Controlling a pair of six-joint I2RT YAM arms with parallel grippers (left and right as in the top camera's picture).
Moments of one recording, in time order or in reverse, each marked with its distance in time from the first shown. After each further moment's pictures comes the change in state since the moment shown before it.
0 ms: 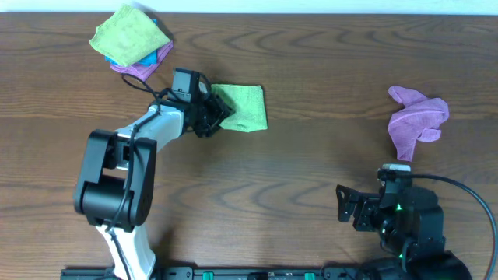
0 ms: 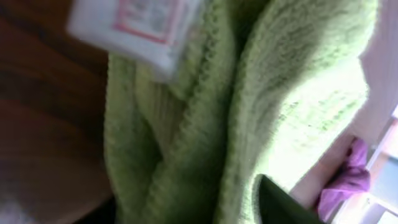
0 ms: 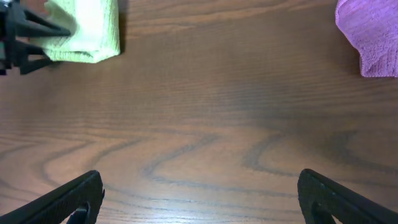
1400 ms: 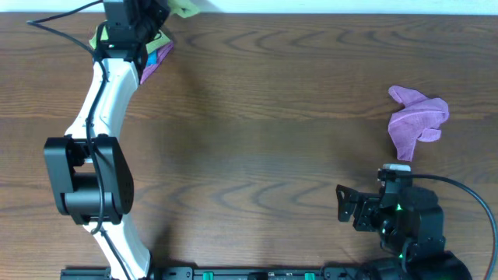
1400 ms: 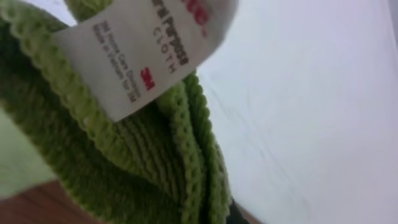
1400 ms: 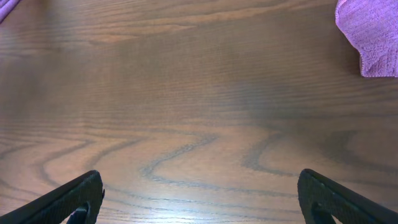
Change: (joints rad) left arm 0.232 0.019 0.518 0.196 -0.326 0.013; right arm 0.000 0.000 0.000 0.000 0.000 0.000
